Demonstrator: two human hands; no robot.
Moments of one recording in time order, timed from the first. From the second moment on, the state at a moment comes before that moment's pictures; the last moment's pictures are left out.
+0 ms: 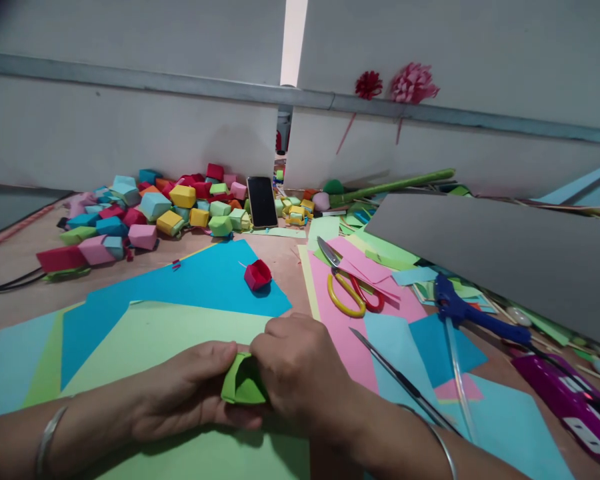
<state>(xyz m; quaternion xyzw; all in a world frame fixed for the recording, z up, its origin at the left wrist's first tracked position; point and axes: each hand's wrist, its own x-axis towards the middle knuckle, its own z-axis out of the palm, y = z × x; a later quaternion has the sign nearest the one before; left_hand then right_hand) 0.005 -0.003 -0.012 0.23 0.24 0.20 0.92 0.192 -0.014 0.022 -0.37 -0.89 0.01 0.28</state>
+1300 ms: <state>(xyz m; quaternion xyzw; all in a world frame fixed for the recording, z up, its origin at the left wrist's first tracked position) 0.000 -0.021 -0.013 0.68 0.22 0.23 0.66 0.188 0.046 0.063 -0.64 -0.67 0.32 0.22</state>
